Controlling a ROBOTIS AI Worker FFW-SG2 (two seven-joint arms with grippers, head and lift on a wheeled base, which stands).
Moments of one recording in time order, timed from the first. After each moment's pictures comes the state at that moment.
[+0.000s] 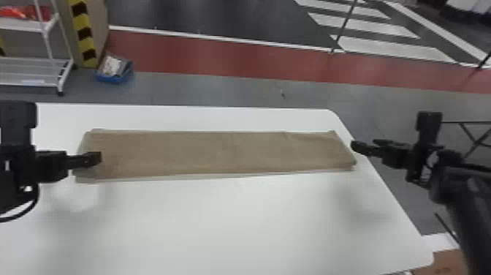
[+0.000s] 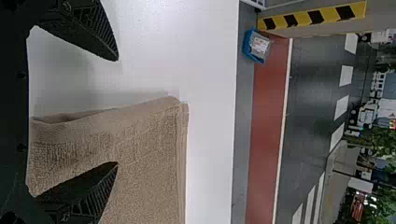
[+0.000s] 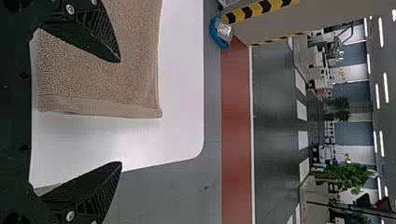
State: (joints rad) left arm -0.25 0.29 -0.09 -1.52 0.42 0.83 -0.04; right arm -0.39 -0.54 -0.33 -0.99 -0.08 0.41 0.72
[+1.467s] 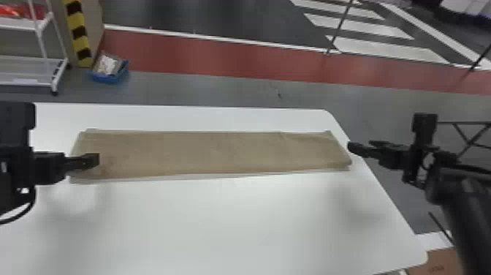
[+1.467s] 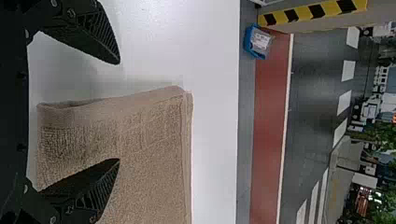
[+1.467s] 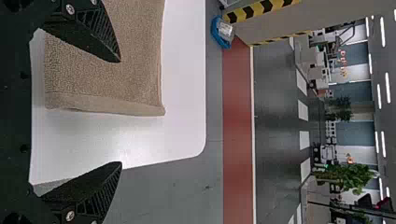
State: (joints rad) left arm -0.24 0.29 -0.11 -1.55 0.41 0.85 -0.03; right arm -0.39 -0.55 -0.33 -0.99 -0.08 0.41 0.73
